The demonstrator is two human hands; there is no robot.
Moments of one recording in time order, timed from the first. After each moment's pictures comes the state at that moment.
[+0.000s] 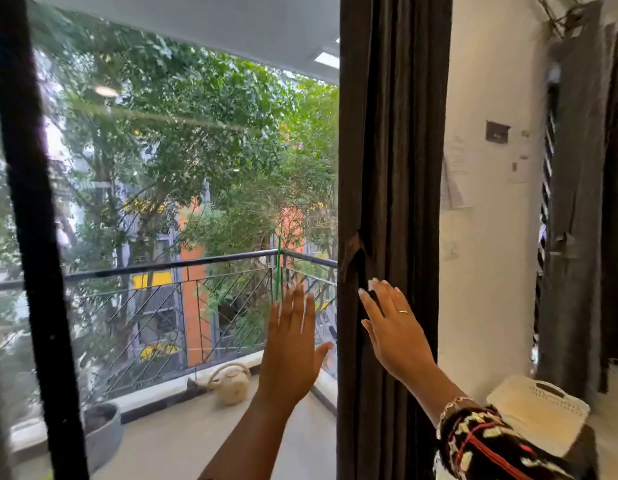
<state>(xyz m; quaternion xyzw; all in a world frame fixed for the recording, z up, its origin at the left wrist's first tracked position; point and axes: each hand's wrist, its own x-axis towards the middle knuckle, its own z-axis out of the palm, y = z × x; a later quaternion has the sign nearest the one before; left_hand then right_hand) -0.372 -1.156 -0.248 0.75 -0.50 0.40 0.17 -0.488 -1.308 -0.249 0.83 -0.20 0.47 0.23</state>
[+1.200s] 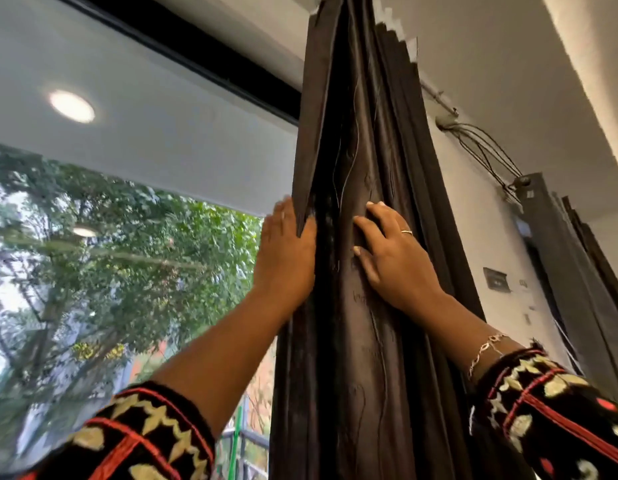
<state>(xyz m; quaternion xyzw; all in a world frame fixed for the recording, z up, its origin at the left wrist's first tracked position) -0.258 -1.410 0.109 0.60 -0.42 0.63 0.25 -0.389 -1.516 0.102 0.70 -0.11 0.64 0.30</state>
